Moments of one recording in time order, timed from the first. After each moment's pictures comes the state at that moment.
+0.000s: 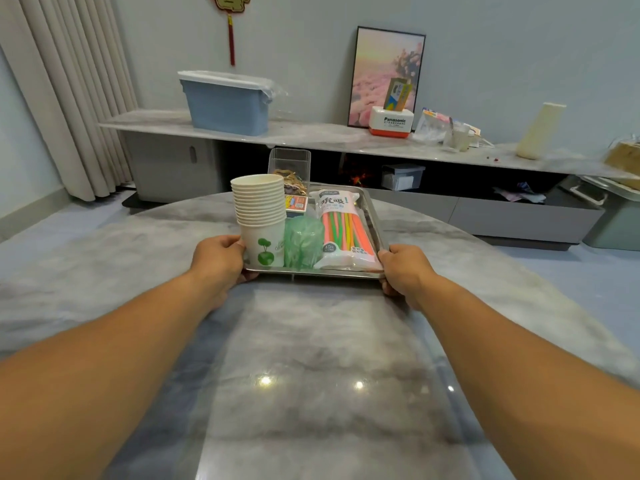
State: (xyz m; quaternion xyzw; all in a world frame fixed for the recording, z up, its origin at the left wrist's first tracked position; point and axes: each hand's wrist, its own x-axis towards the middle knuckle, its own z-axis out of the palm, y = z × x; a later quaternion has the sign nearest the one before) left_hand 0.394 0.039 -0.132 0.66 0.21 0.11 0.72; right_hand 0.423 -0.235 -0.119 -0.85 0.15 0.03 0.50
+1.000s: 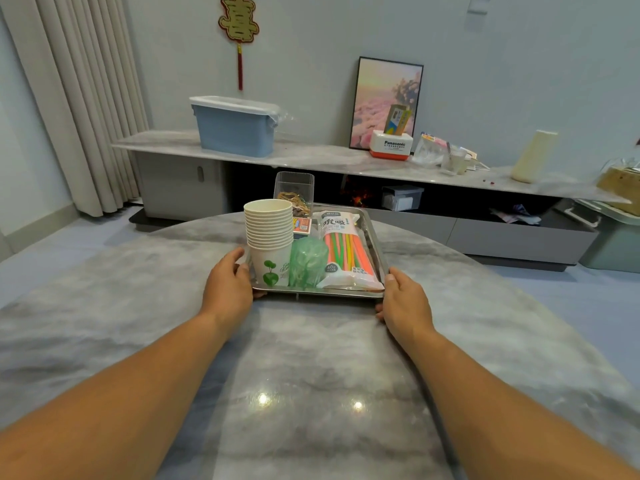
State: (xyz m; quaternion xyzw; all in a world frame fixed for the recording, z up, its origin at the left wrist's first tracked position) left_hand 0.386 0.047 -0.153 0.77 0.12 0.19 0.59; right_hand 0.390 -0.224 -0.136 -0.86 0.06 -0.11 0.49
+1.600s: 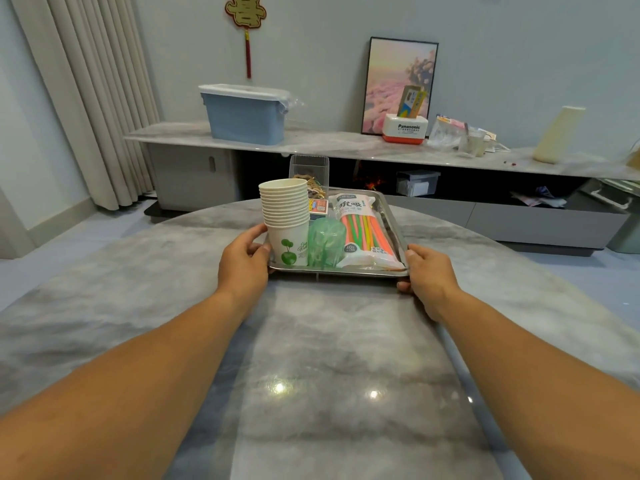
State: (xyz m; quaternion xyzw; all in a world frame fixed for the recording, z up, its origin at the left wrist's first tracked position) left_hand 0.393 0.051 -0.152 0.75 0.10 0.21 0.62; right_hand 0.423 -0.229 -0.133 -0.78 0.13 -0.05 0.62
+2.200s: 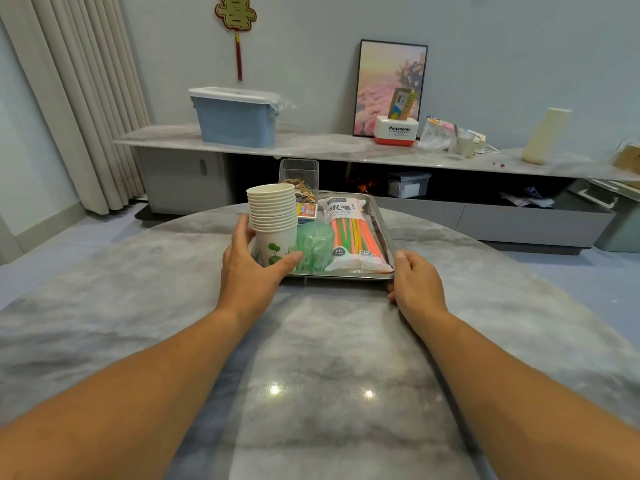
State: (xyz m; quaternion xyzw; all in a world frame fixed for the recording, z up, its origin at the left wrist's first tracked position) left_hand 0.374 0.027 -0.144 0.78 0.02 0.24 0.58; right_hand 0.401 -0.227 -0.136 -0.84 0.10 -0.12 0.52
